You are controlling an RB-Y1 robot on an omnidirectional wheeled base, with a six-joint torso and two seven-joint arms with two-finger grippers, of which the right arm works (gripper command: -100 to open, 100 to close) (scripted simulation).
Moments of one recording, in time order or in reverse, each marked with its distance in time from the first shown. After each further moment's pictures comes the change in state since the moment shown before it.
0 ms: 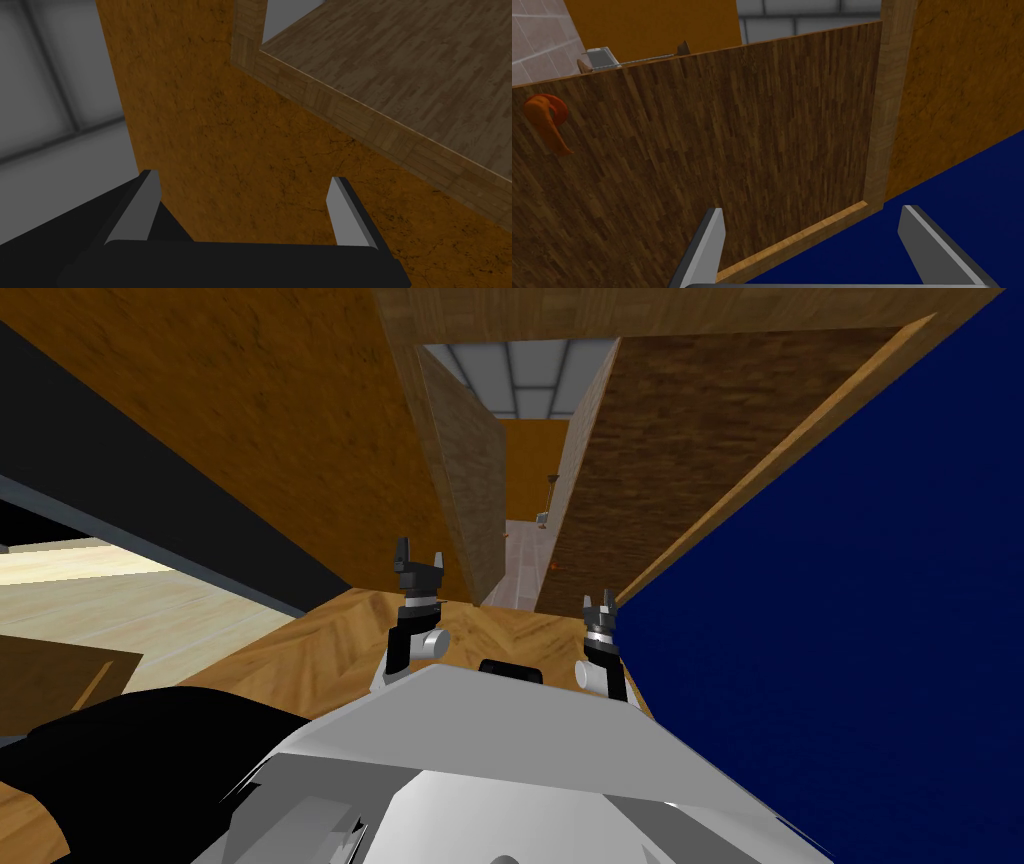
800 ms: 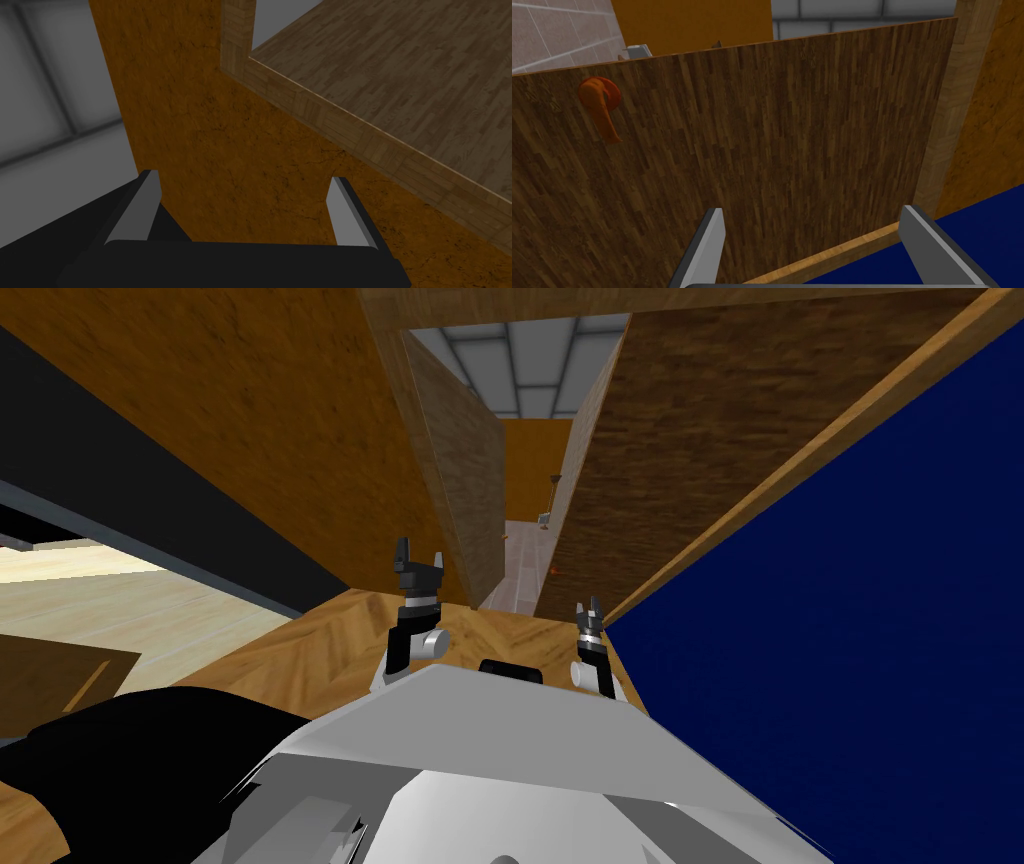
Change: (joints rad) arm -0.067 -0.017 -0.007 0.226 0.008 -0.056 0.022
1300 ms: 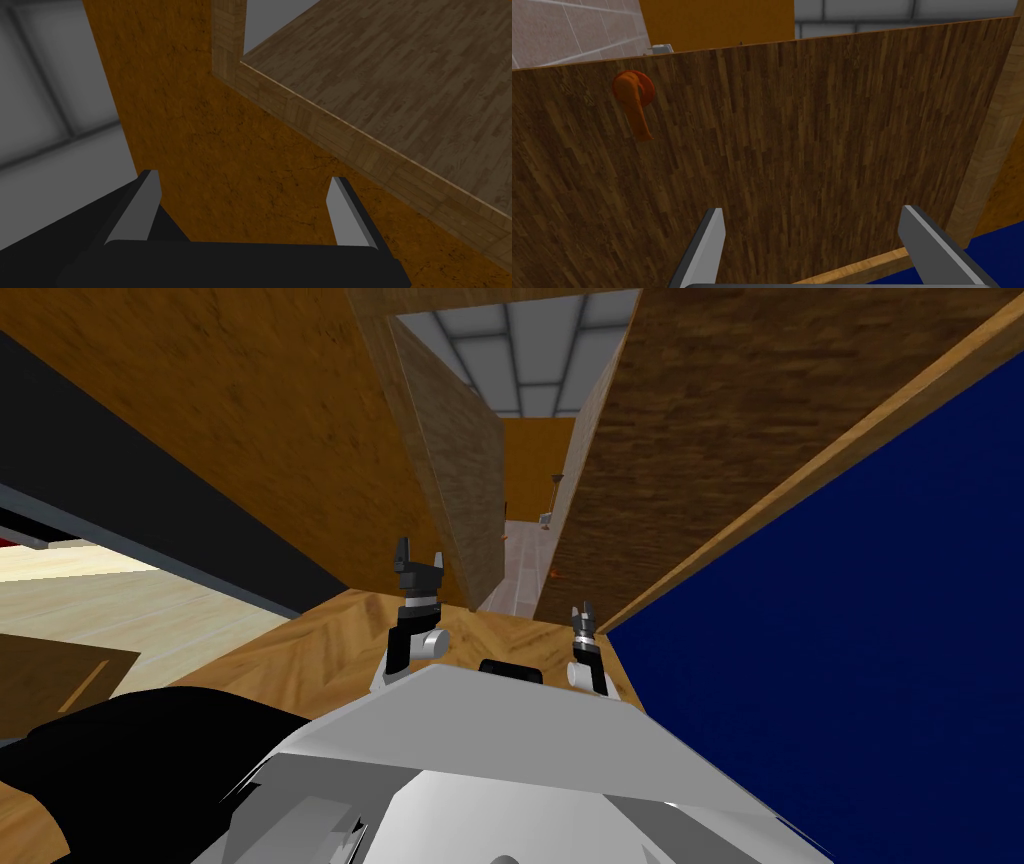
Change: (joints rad) arm -0.041 0.005 0.000 0.135 0.009 -0.026 0.021
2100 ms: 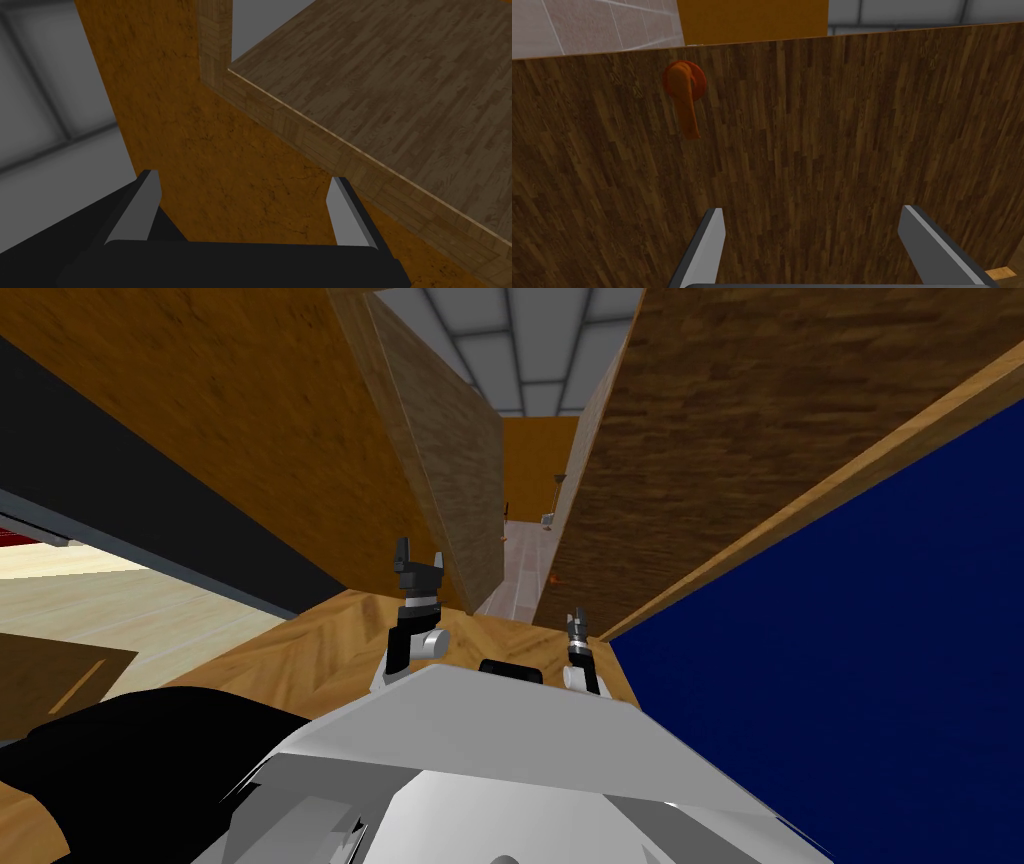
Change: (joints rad) arm -0.060 0.002 -0.005 0.221 0.008 -0.058 0.021
